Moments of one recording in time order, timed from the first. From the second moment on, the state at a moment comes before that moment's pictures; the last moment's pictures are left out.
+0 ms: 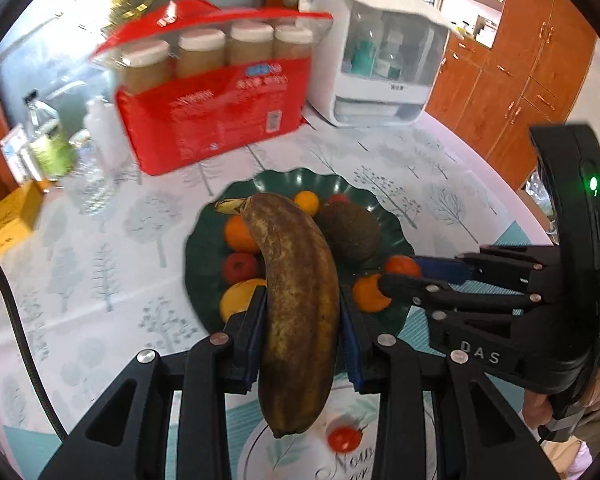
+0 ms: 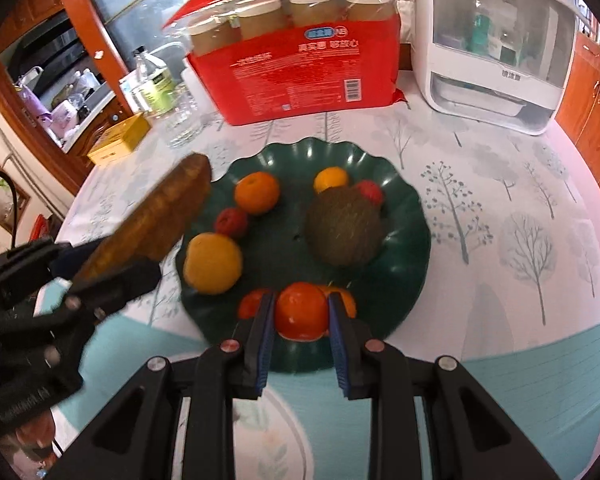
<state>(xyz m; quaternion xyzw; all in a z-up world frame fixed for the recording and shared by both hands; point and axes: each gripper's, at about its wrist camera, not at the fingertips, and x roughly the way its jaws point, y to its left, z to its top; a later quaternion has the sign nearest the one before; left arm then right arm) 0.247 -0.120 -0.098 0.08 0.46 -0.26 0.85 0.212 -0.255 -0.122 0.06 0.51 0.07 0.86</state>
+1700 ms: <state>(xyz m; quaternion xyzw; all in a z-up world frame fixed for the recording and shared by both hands) 0.234 -0.061 -0.097 0.00 0.48 -0.21 0.86 0.203 -0.222 -0.120 0.01 0.51 0.10 0.86</state>
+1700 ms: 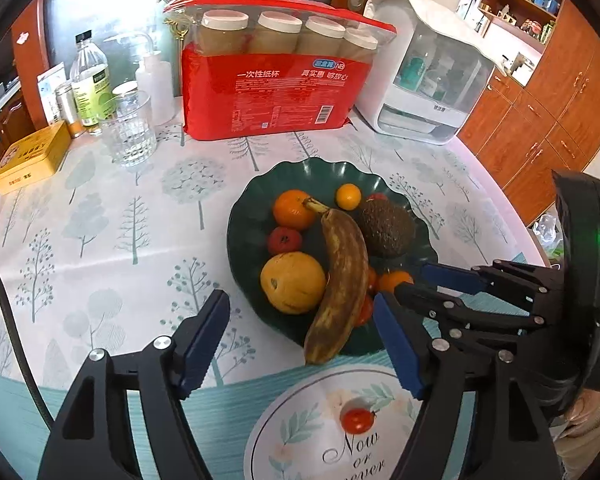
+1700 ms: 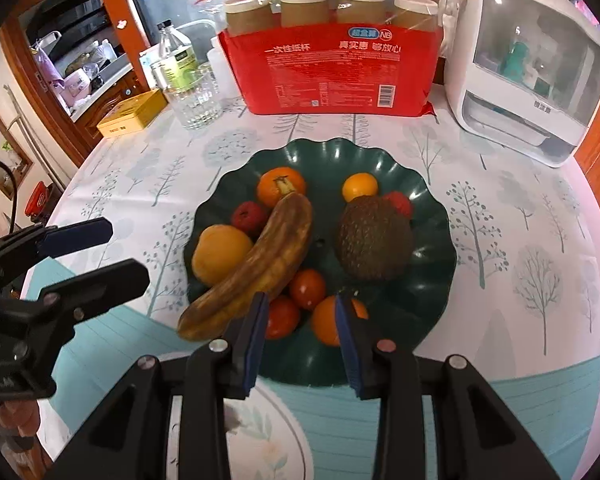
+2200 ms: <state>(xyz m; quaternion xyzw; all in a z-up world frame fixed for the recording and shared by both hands) 0.191 -0.041 -0.092 -0.01 0.48 -0.18 0.86 0.147 -0.206 -0.123 0.02 0.52 0.13 0.85</state>
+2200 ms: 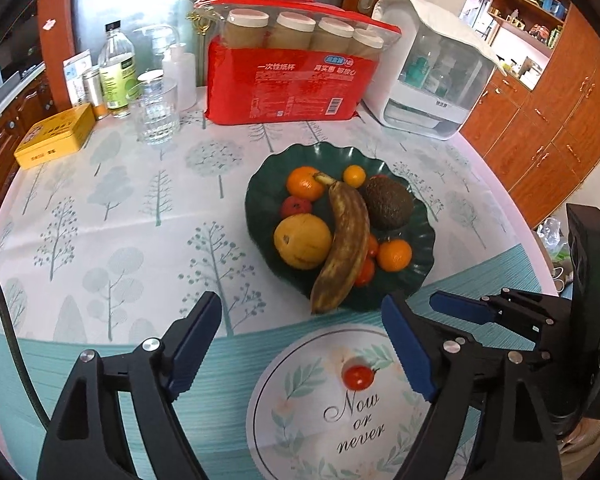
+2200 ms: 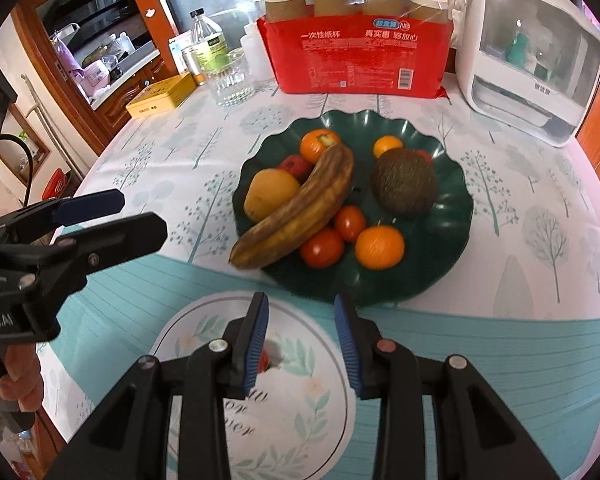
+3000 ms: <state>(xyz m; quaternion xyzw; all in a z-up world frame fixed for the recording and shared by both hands) 0.150 -0.019 -0.150 0.01 0.53 -0.11 0.84 0.120 -0.180 -0.183 0.02 0.57 0.14 0.81</state>
